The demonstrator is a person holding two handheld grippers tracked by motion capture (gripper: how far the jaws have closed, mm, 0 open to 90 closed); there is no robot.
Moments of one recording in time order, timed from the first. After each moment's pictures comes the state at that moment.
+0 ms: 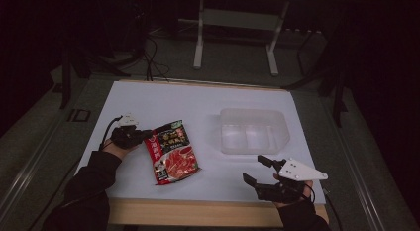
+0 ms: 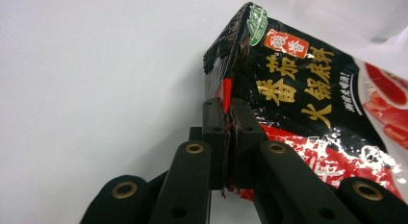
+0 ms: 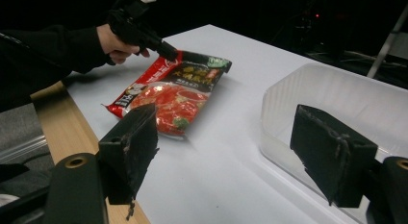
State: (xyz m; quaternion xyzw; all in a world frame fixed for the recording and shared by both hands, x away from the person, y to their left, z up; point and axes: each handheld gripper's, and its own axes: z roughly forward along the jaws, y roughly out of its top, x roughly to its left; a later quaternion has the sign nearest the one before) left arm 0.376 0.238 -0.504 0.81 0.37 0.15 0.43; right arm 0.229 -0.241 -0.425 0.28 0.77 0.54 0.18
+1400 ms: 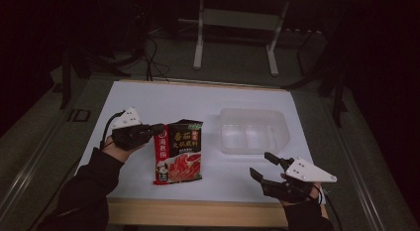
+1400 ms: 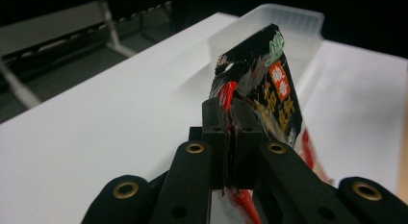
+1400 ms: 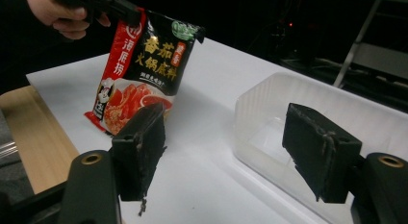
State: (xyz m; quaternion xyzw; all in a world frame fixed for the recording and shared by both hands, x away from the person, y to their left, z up) left arm 0.326 0.197 -0.418 0.80 0.26 0.17 0.52; right arm 0.225 -0.251 -0.413 0.30 0.76 0.53 0.22
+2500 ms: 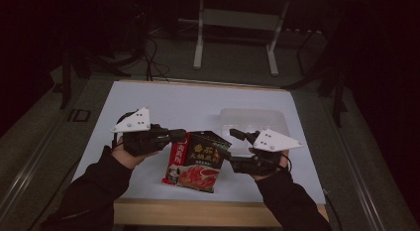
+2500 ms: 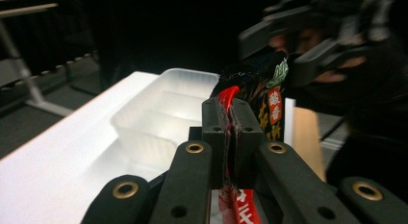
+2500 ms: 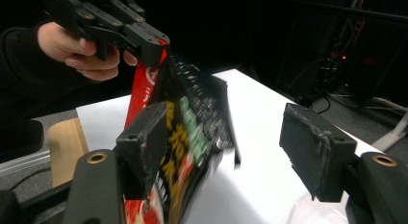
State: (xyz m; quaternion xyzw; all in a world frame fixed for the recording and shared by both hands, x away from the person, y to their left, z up) left arm 0.294 0.155 -0.368 0.78 0.15 0.12 0.59; right arm 0.270 -0.171 -0.370 0.20 0.77 0.57 0.18
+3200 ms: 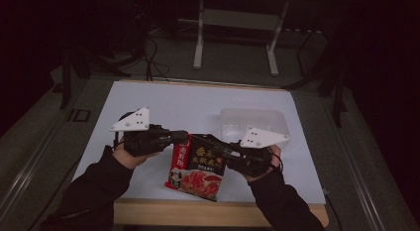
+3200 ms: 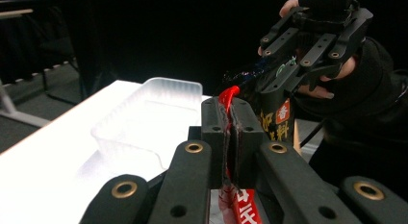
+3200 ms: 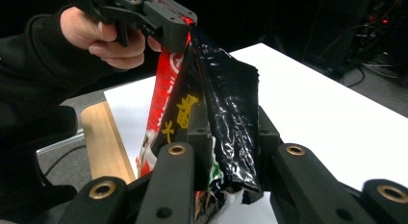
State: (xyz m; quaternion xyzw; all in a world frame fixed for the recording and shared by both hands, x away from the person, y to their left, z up) left arm 0.295 0.155 -0.368 0.77 0.13 0.08 0.61; right arm 0.264 -0.152 -0.361 0.22 0.81 0.54 0.12
